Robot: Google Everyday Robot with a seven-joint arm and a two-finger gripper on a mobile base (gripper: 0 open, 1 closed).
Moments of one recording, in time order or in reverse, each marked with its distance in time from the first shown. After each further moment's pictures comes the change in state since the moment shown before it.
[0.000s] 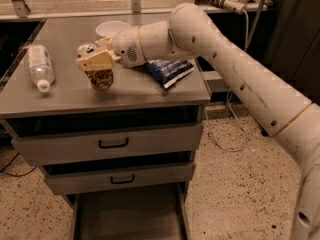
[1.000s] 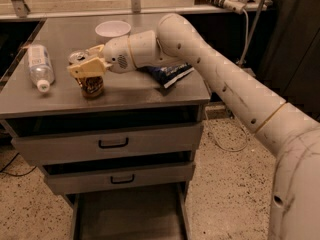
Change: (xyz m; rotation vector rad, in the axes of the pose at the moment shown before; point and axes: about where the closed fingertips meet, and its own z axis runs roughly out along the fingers) arm 0.022 -0.002 0.036 -0.080 -0.009 0.036
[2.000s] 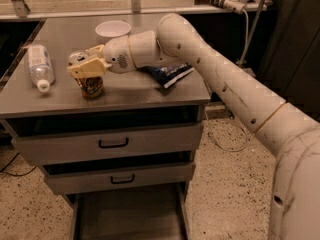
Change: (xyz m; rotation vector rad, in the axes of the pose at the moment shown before) arm 0.000 0.000 0.000 0.000 0.000 0.000
